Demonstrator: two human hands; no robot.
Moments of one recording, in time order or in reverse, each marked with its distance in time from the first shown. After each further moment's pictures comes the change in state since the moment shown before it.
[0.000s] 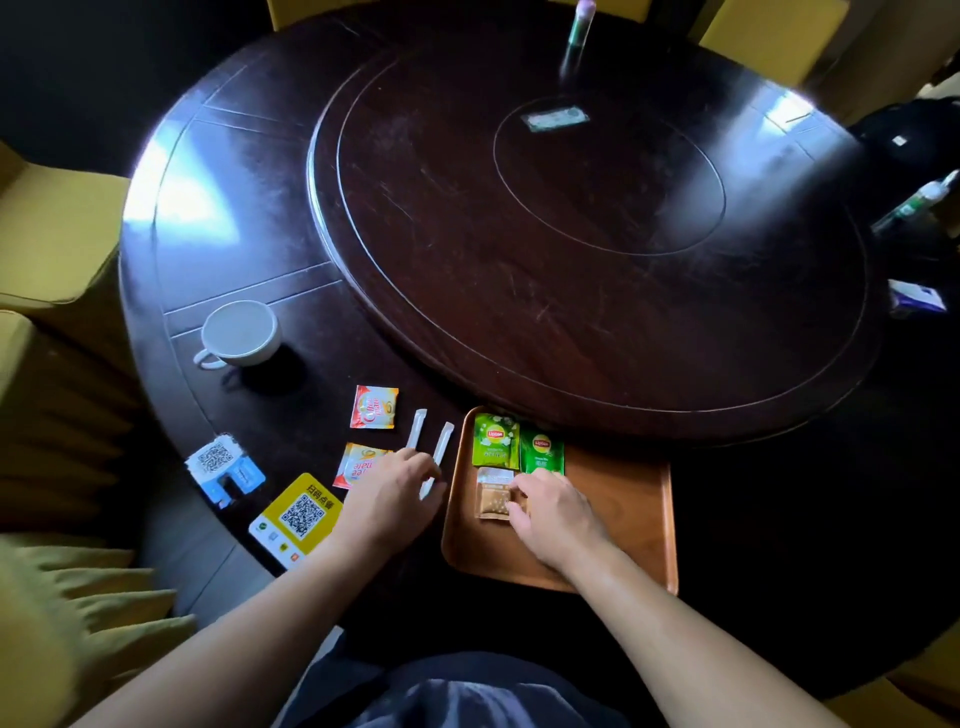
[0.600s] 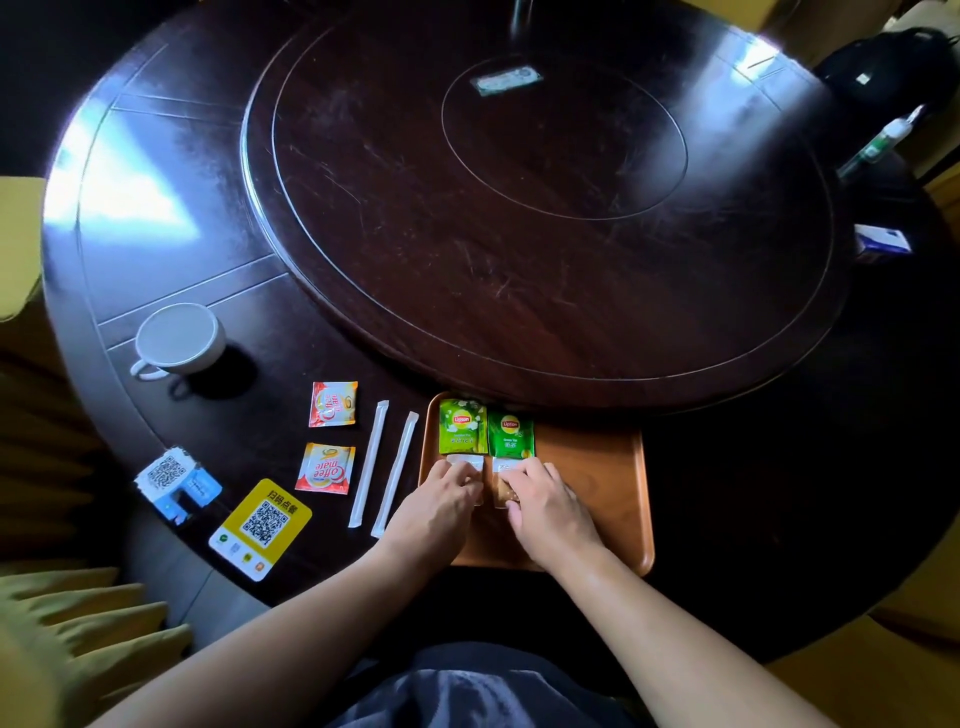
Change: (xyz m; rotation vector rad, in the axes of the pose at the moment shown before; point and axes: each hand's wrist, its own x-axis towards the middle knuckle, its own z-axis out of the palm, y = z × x) left_hand 0.004 0.047 0.068 0.128 -0.186 0.372; right_hand -0.018 0.030 0.015 -0.016 0.083 0.012
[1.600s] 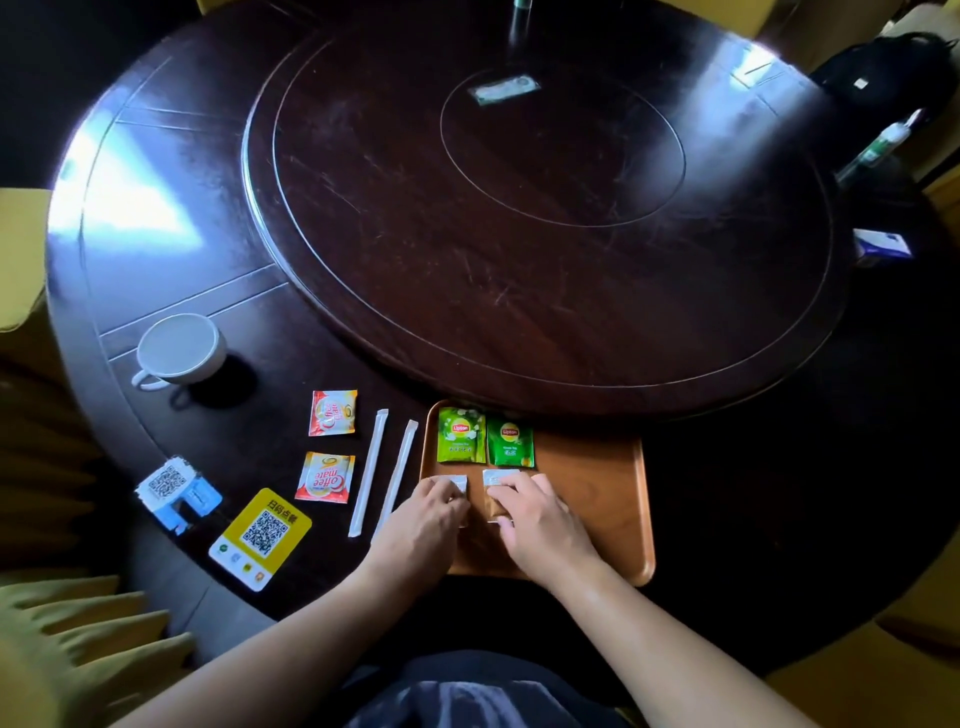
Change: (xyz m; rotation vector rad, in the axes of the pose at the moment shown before) left_hand -0.016 0.002 -0.016 0.012 -0.006 -0.049; right_hand -0.004 -0.002 0.004 0.036 -0.019 -0.070
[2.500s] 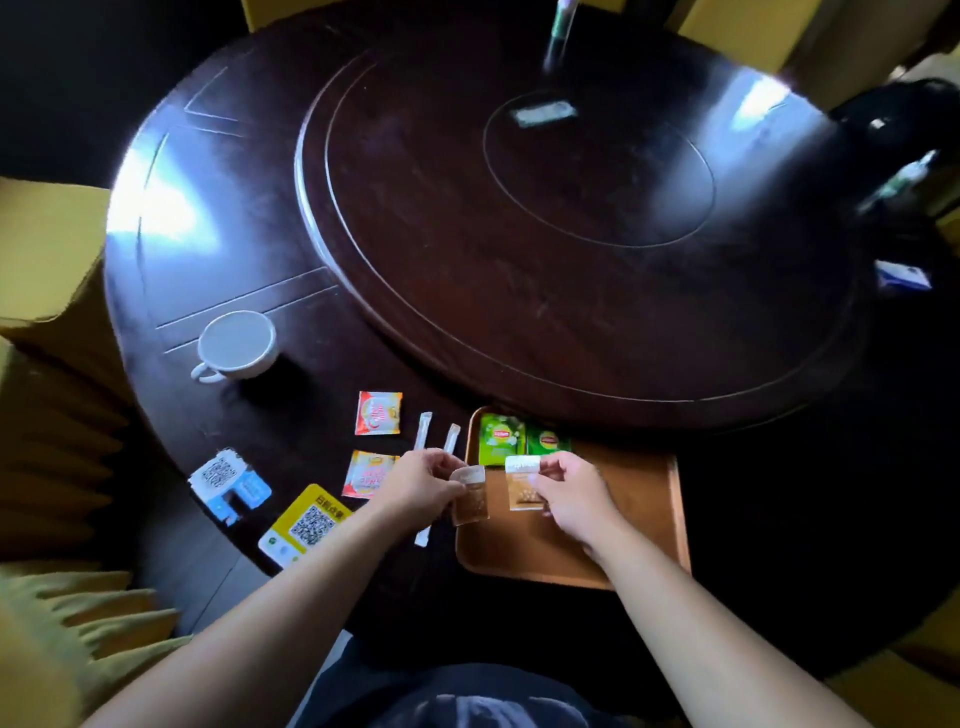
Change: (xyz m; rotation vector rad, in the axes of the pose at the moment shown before) left_hand 0.010 -0.044 -0.064 -0.754 -0.093 -0.664; right_hand 0.042 -0.022 -0.012 0.705 0.039 0.610
